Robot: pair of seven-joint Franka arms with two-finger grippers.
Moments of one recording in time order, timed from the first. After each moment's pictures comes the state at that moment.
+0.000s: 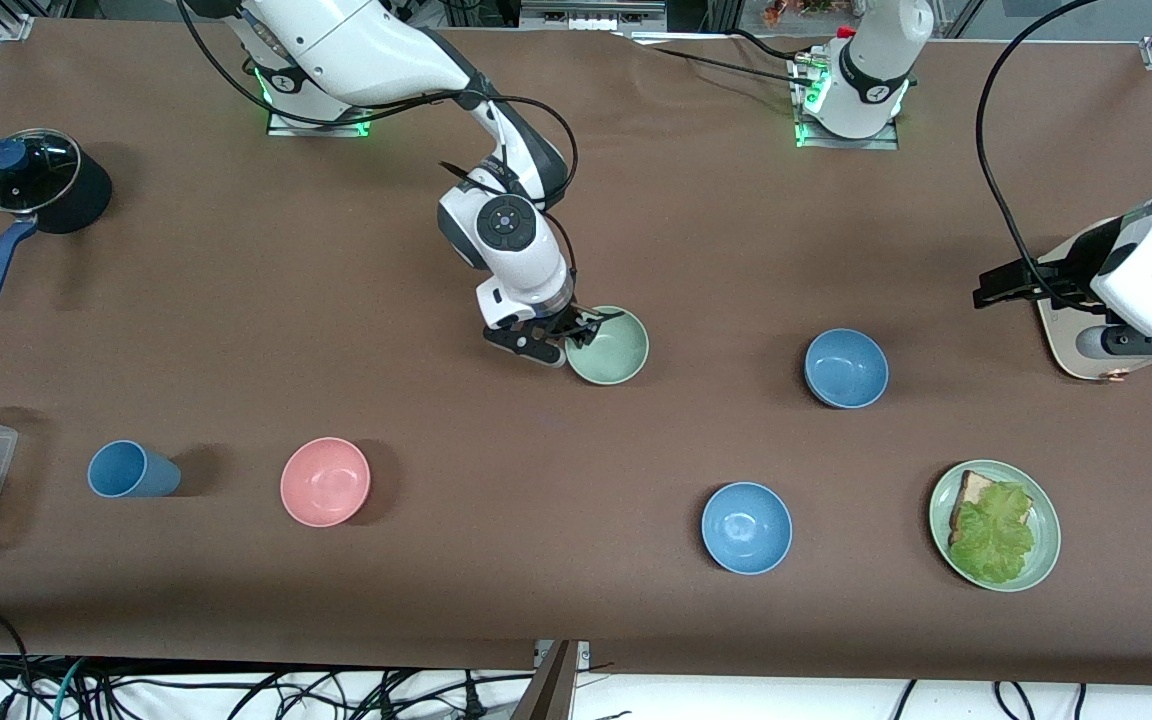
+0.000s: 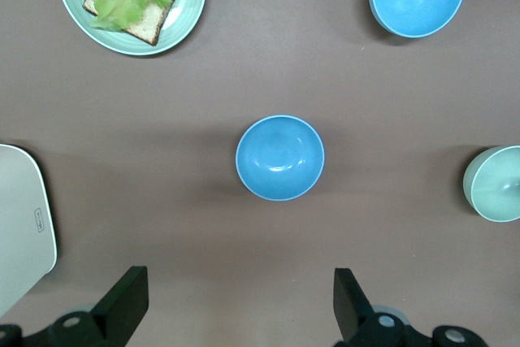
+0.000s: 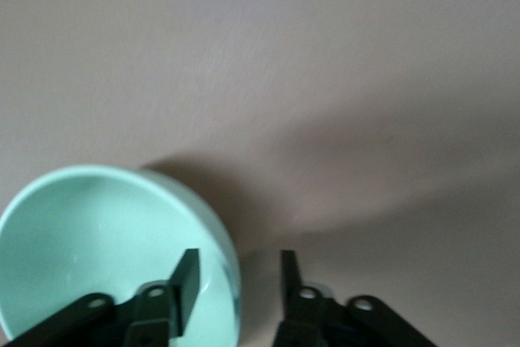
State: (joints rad) left arm 0.05 0.18 -0.06 -1.52 -0.08 1.55 -0.06; right arm 0.62 0.69 0.14 -1.65 -0.04 2.47 1.16
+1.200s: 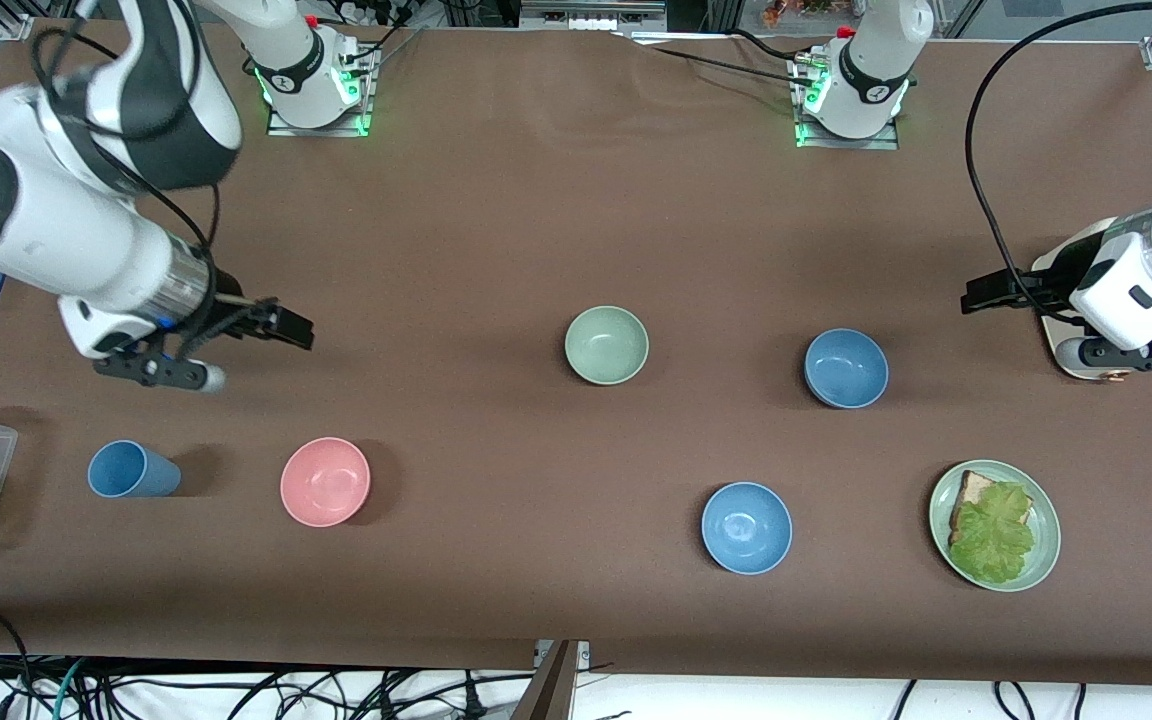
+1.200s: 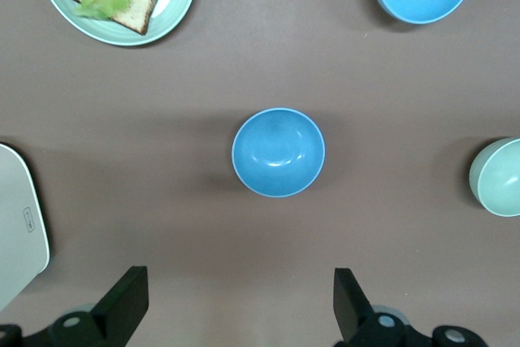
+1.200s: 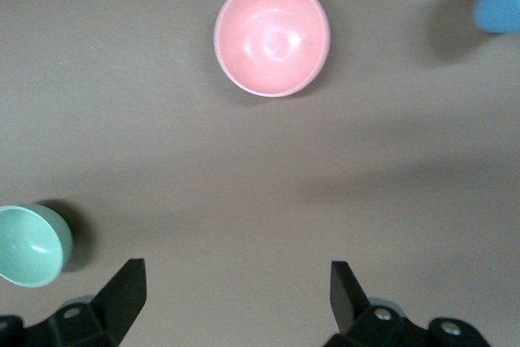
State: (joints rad) left arm 0.04 0.22 -0.06 -1.52 -0.08 1.55 -0.05; right arm 0.38 0.21 -0.20 -1.59 0.14 1.76 0.33
